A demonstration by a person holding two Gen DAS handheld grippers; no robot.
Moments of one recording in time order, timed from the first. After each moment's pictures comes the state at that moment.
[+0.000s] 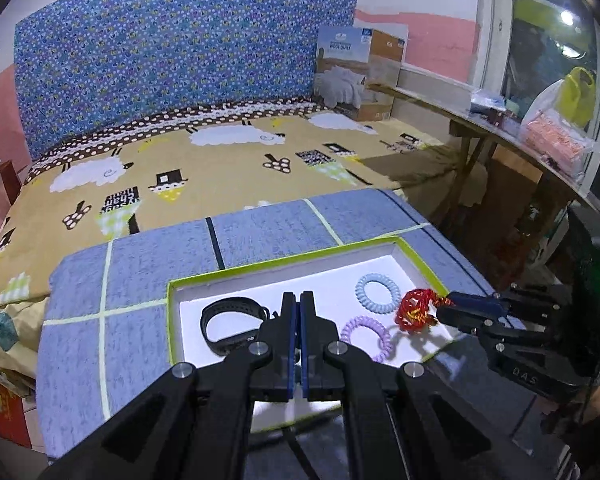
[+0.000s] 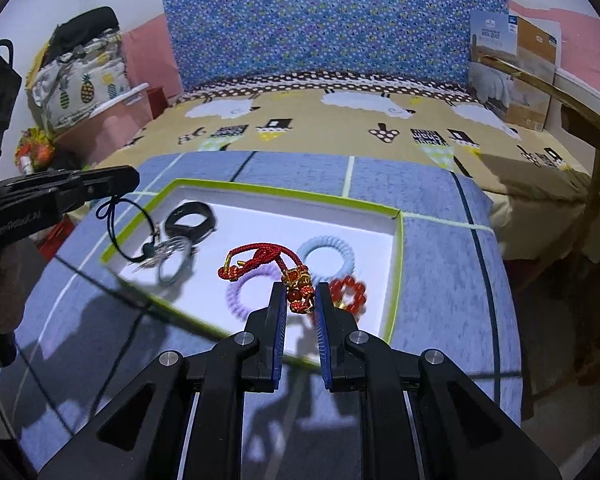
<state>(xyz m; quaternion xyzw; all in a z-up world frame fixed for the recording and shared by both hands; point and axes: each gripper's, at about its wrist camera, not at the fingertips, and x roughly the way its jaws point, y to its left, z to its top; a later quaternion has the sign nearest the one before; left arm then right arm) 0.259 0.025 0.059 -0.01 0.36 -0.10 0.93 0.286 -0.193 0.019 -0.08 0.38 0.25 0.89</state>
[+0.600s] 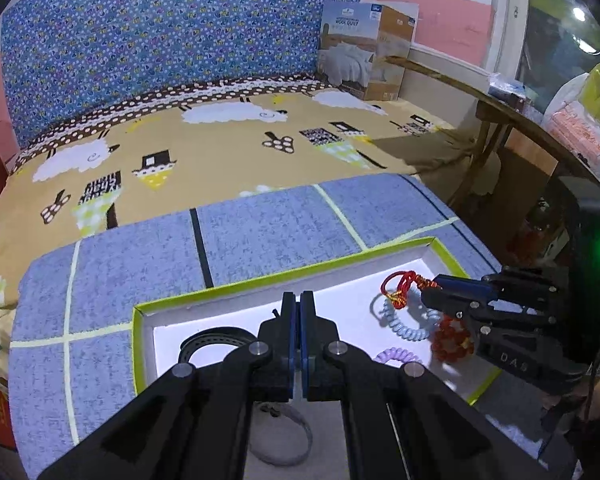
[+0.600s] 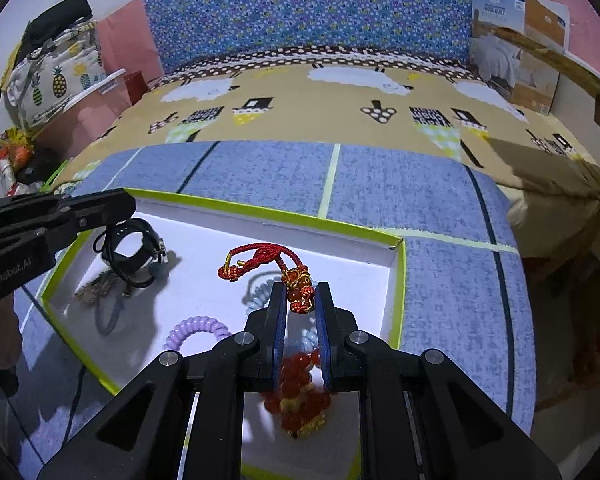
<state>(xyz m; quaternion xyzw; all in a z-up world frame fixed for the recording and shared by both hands) 0.317 0.018 0.023 -0.02 0.39 -0.10 0.92 0.357 -0.179 -0.009 -0.08 0.42 0.24 0.87</state>
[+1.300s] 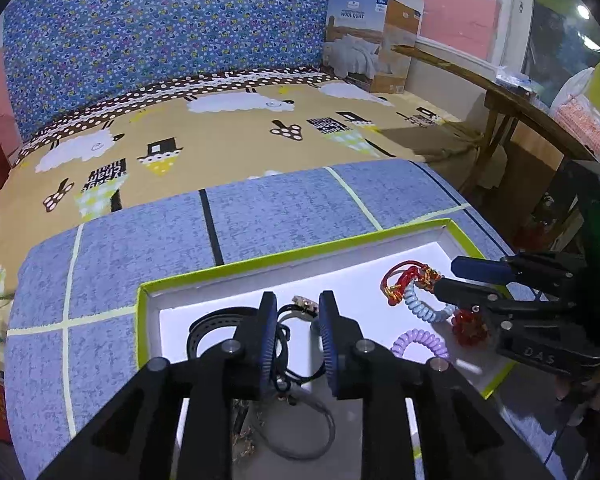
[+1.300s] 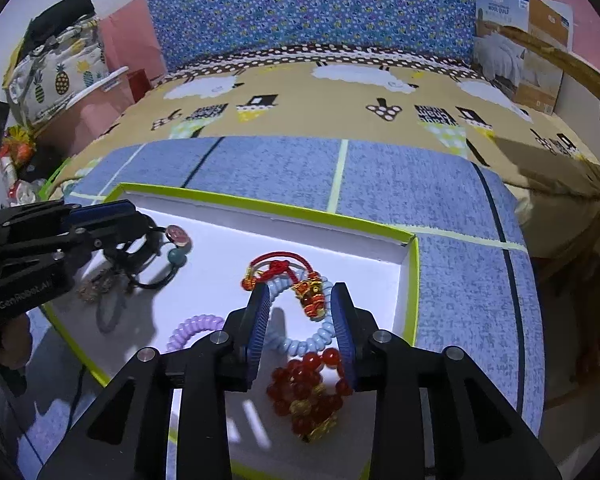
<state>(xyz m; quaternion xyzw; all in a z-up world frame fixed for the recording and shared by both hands) 0.311 0.028 0.010 -0.02 0.40 -0.09 0.91 0.351 -0.174 -0.008 -0.08 0.42 0.25 0.87</state>
